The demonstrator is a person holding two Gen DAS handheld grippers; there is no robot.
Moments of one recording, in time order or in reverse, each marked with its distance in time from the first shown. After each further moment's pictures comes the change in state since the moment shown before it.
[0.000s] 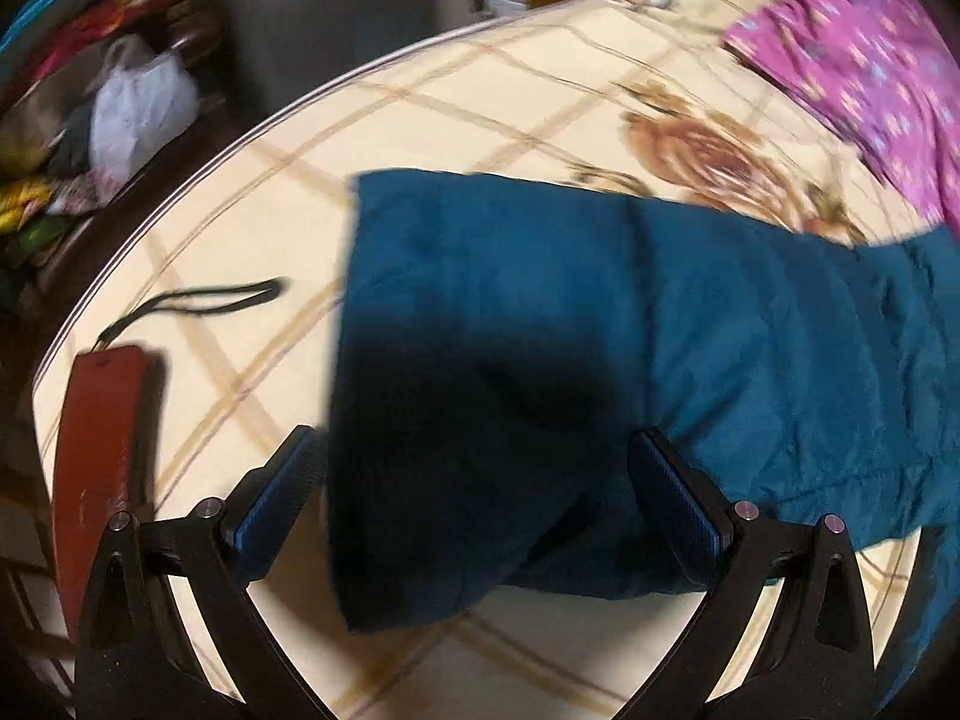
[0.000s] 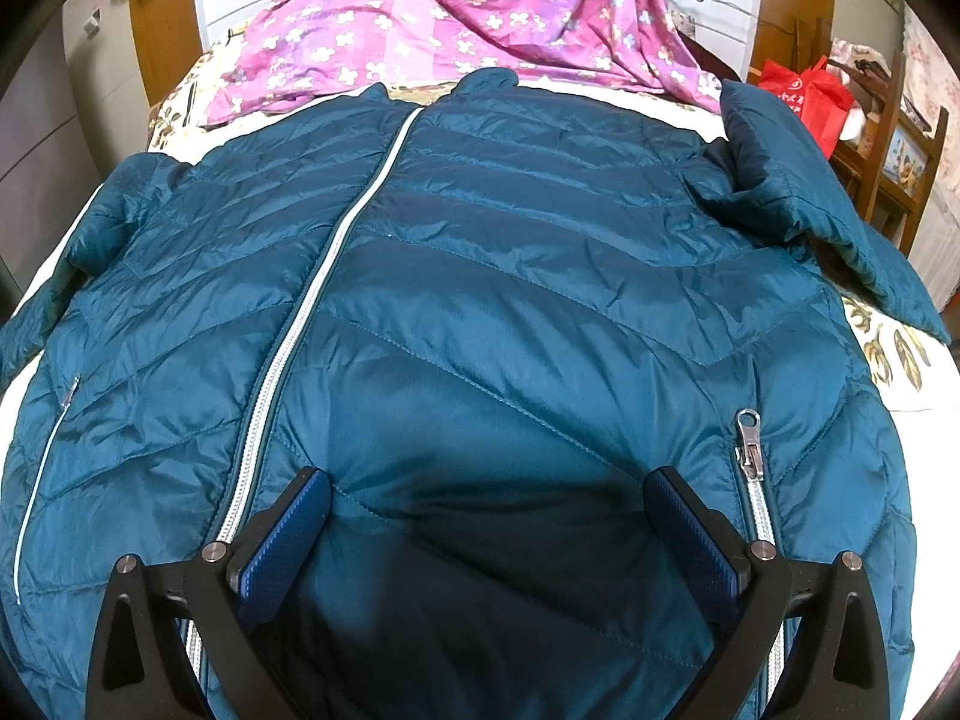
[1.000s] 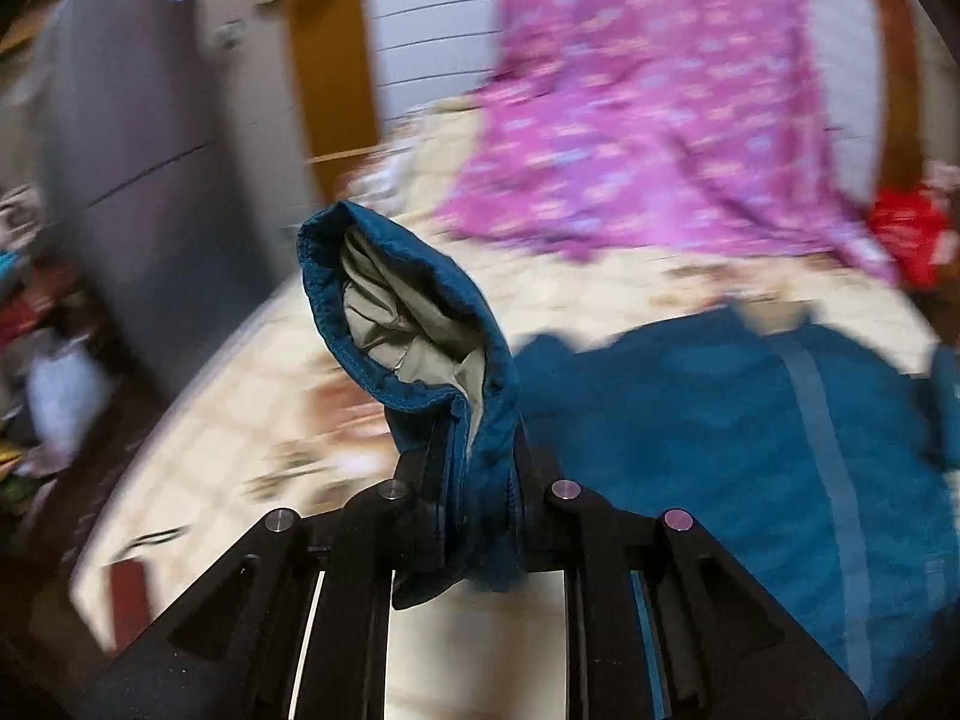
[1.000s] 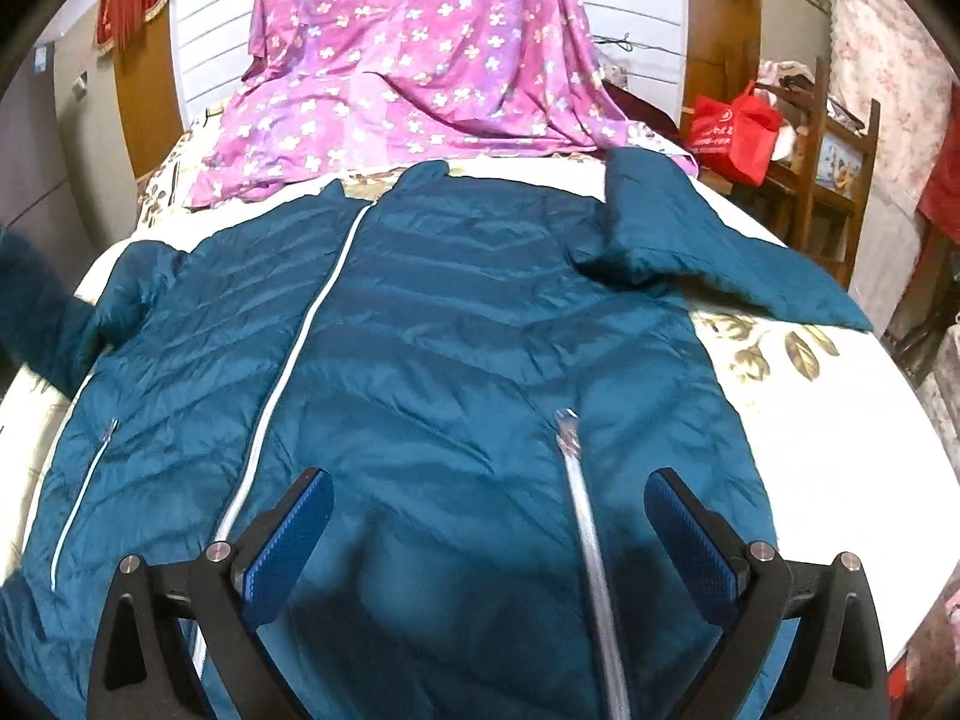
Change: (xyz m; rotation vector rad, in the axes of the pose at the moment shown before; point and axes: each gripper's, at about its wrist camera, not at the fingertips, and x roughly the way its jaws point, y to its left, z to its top) left arm -0.227 -0.197 -0.017 0.372 -0.424 -0.273; right arm -0.085 -0.042 -0.023 0.079 -0.153 -0.052
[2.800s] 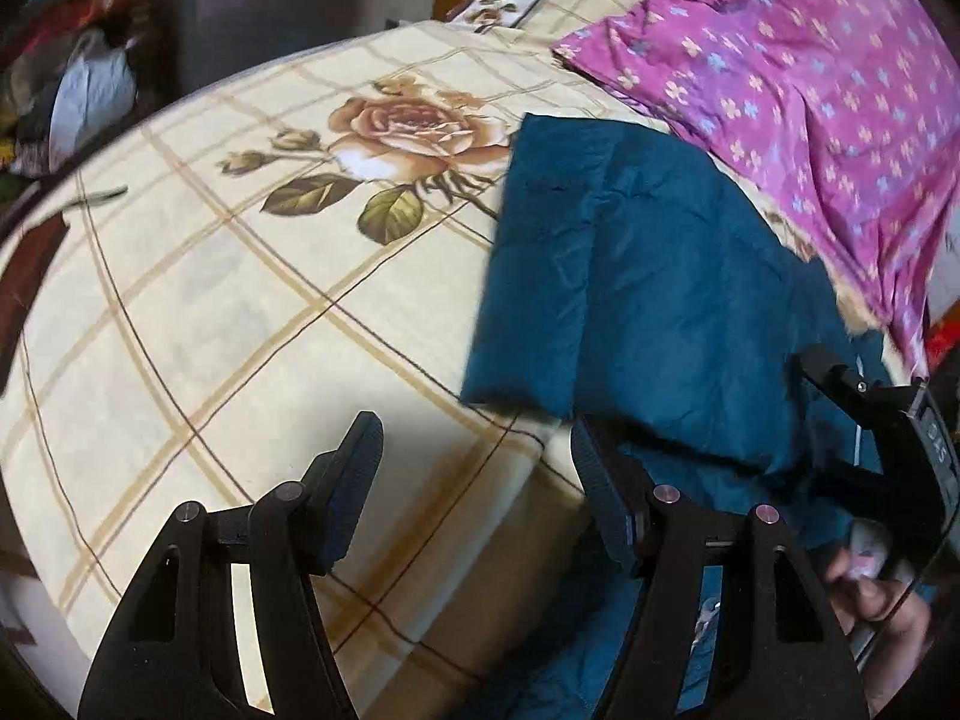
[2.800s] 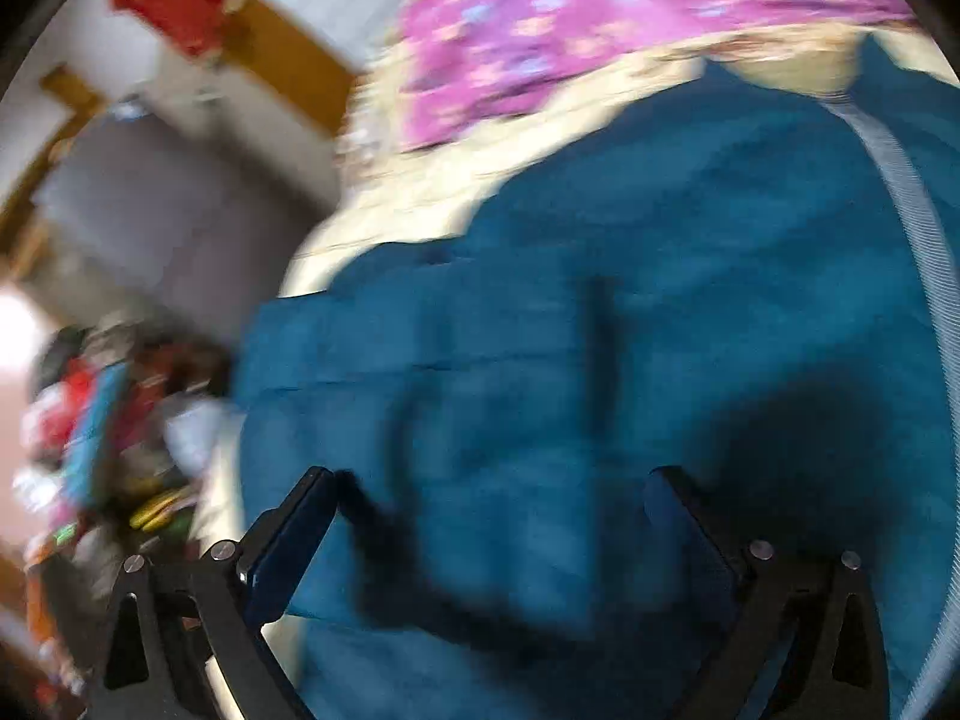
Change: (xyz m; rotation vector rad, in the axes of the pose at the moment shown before) left arm 0.071 0.024 -0.117 -0.503 0.312 0.098; right arm 0.207 0.235 0.138 0.084 0.302 0.877
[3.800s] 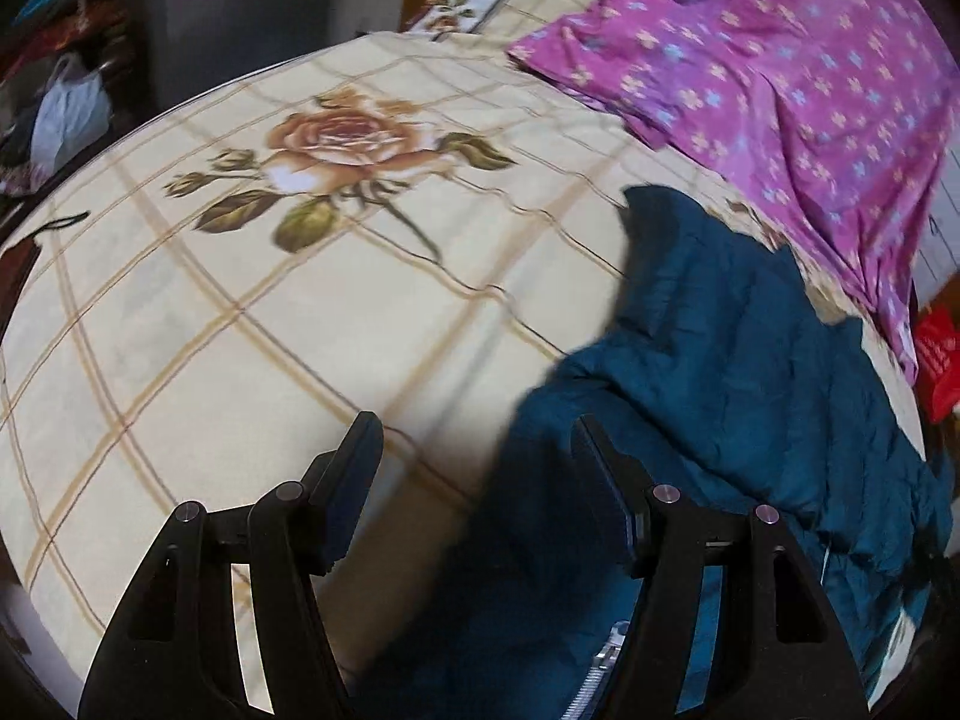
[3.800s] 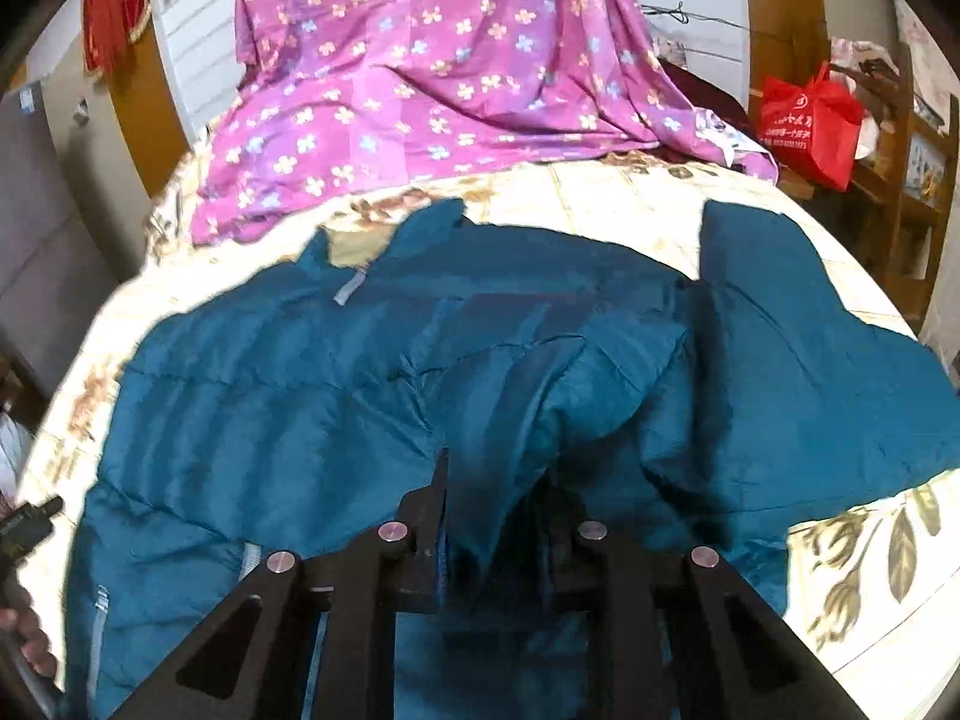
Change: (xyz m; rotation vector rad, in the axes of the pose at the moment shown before) left arm 0.003 -0.061 -0.008 0.072 -0.017 -0.022; right arm -0.243 -0.093 -0.020 -0.081 -0.231 -0.739
